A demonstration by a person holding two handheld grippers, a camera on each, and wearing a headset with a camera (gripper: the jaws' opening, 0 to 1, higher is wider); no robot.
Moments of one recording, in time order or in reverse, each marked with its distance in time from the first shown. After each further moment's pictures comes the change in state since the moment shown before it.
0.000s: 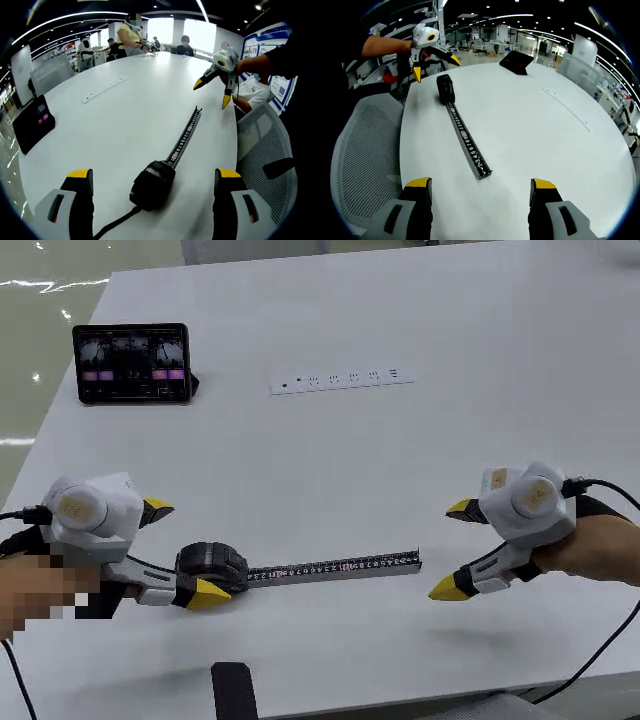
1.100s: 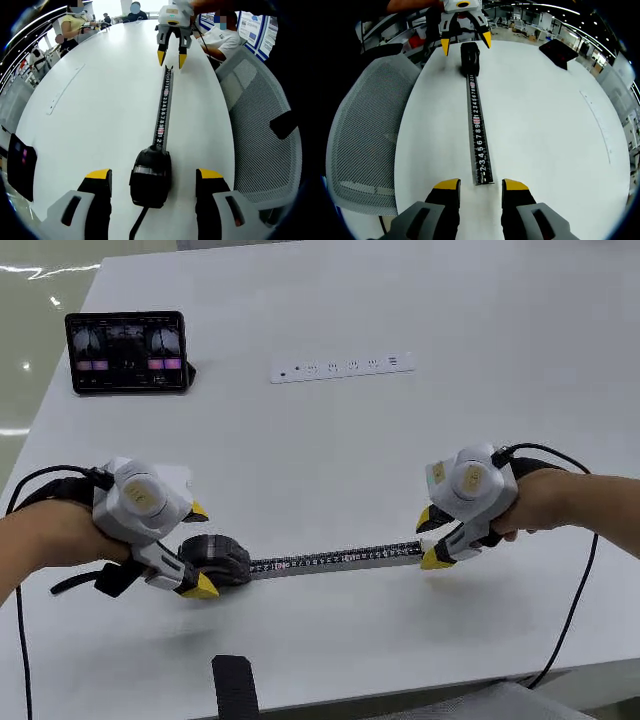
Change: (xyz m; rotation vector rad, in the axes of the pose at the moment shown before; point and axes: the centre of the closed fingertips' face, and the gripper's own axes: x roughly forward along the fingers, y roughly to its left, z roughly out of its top) left arm 0.024 -0.017 -0.022 0.386 0.300 -0.224; right arm 0.041 0.002 -0.003 -0.283 0.255 0.196
